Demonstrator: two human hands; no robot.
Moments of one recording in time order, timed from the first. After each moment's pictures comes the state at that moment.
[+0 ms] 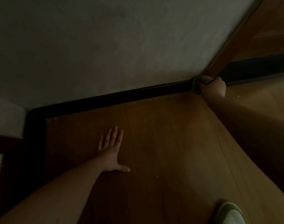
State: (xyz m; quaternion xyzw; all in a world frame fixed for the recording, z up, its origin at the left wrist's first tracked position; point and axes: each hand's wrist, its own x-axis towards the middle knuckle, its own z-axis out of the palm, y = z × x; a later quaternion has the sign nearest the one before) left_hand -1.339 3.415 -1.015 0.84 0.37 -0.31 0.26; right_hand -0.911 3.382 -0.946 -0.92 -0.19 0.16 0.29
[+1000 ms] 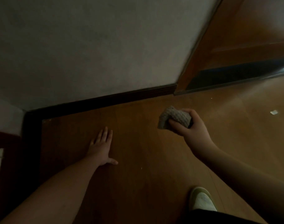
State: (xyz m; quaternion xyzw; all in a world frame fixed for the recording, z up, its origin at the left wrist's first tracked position) left_hand -1.318 3.398 -0.991 0.83 0.42 -0.31 0.18; right_hand -1.044 3.226 -0.834 -0.70 -0.29 0.39 0.53
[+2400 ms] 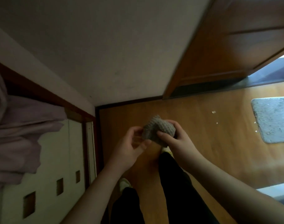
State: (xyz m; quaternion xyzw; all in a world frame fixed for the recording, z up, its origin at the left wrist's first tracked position) left_hand -1.348 3.199 -0.240 0.59 0.48 0.10 0.64; right_hand -1.170 3.121 -0.222 -0.63 -0.15 0.60 0.47
